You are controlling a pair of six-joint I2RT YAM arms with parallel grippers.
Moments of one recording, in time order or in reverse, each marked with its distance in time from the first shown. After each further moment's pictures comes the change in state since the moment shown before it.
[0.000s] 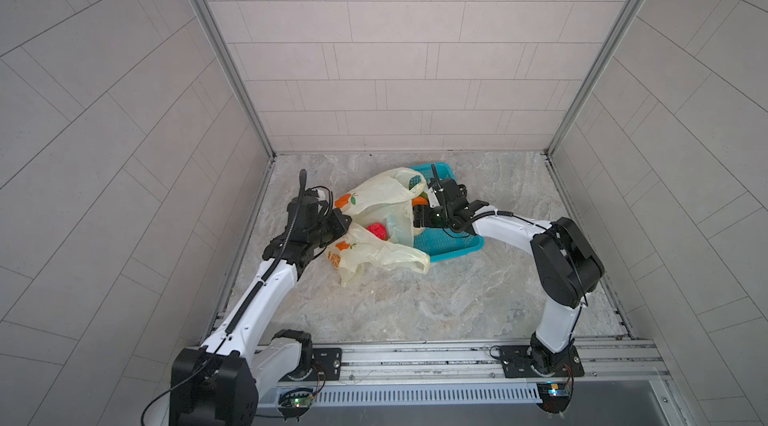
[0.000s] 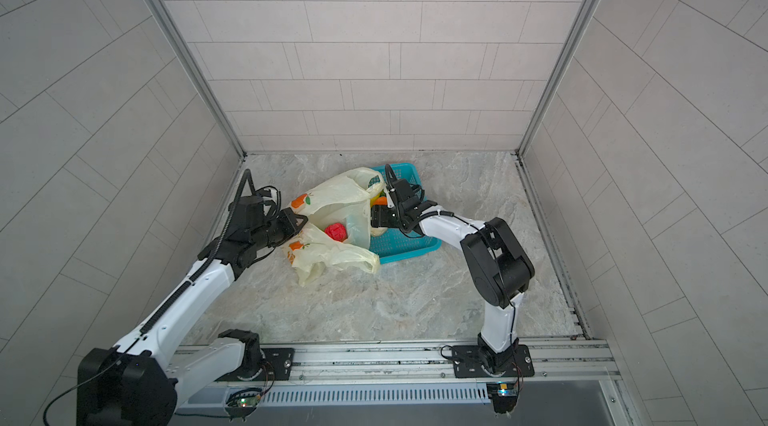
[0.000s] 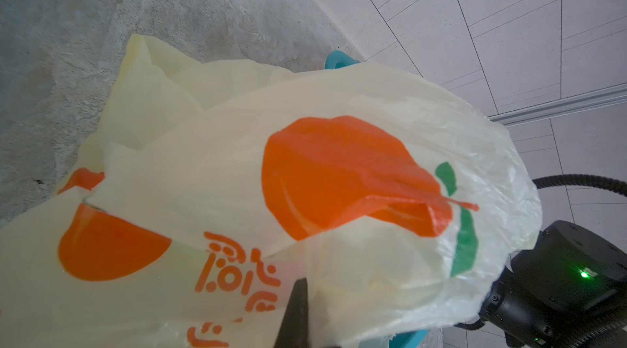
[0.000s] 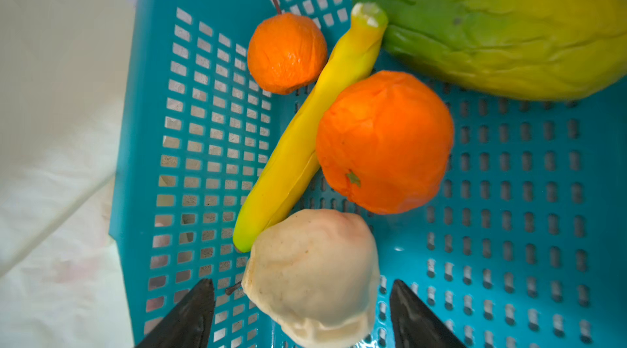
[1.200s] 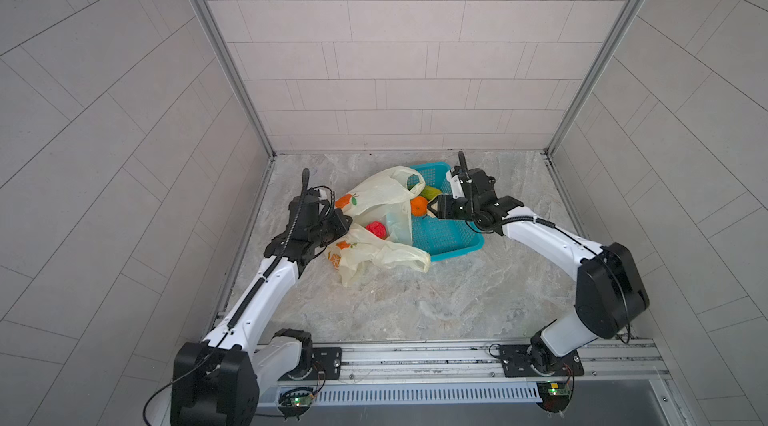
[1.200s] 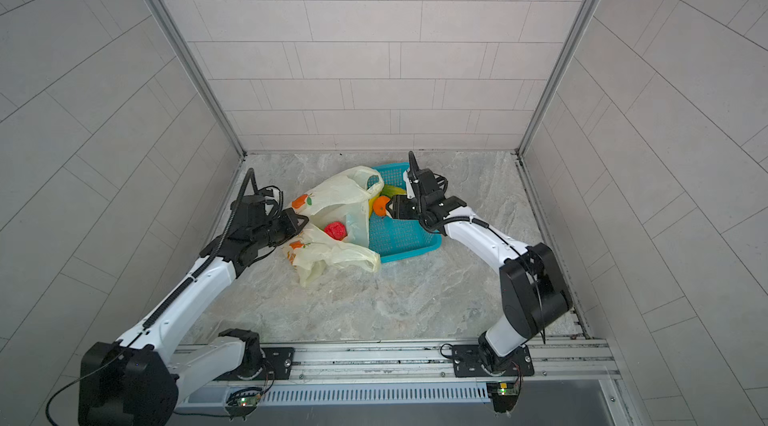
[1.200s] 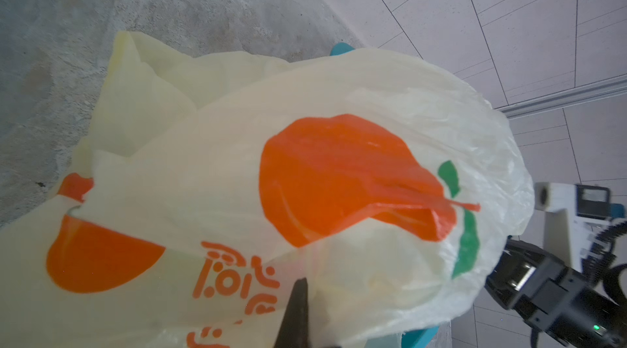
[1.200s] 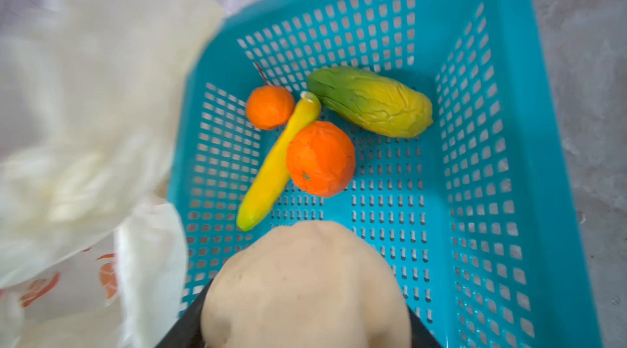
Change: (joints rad) left arm 0.000 0.020 0.000 0.000 0.005 0.030; right arm -0.077 -0.352 -0.126 -0.058 0.030 -0.071
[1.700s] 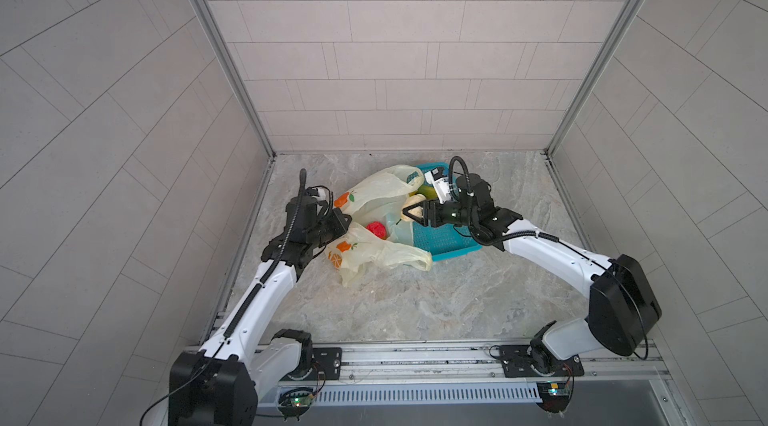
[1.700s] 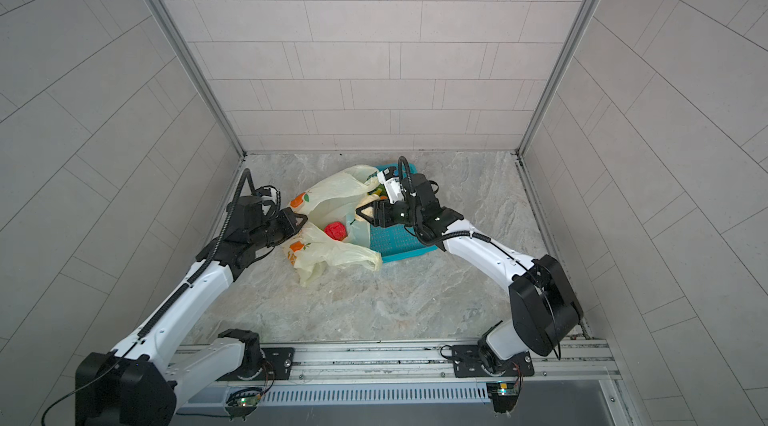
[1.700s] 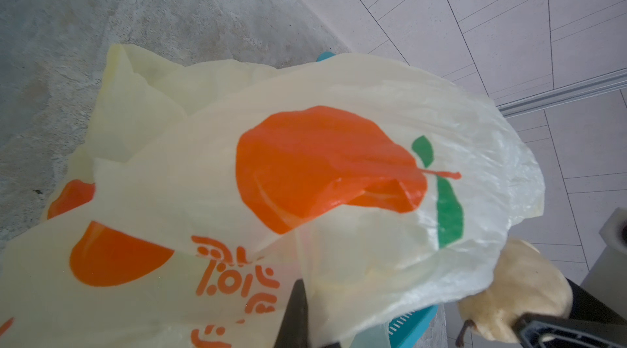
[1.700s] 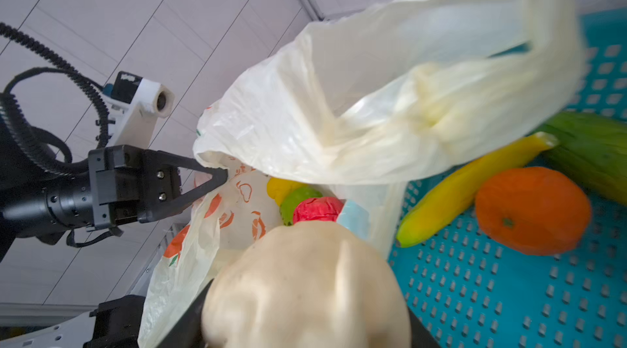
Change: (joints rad) left arm 0.000 -0.043 0.000 0.000 0.005 0.000; right arm 0.124 -0.011 -0.050 0.264 -0.286 0.013
